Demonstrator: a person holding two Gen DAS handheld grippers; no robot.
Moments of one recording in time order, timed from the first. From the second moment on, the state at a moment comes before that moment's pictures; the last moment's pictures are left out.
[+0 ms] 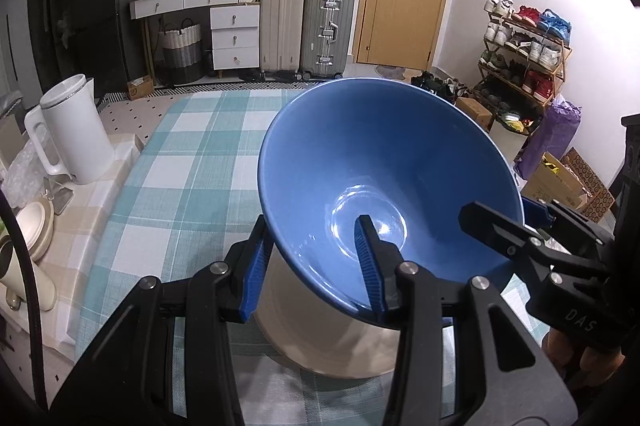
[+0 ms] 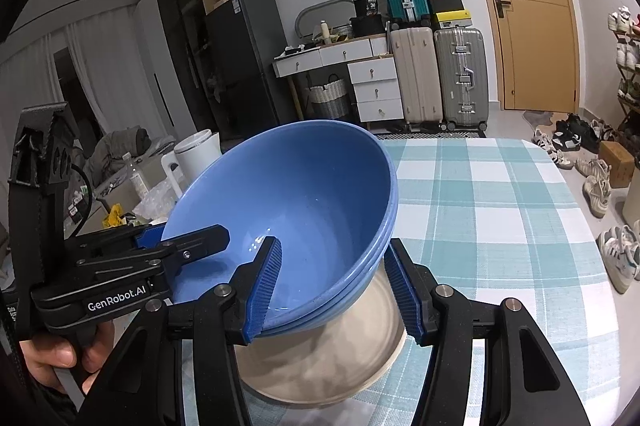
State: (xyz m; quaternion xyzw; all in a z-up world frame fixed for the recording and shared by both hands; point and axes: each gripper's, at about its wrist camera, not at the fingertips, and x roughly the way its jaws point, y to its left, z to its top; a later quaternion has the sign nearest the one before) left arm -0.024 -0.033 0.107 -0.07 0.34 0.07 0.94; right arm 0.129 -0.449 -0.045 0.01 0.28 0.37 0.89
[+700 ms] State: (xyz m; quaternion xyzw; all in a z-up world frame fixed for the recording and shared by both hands) left arm 0.011 -0.008 0.055 -0.08 0.37 0.06 0.93; right arm 0.148 -0.431 -0.075 -0.01 0.31 0.36 0.88
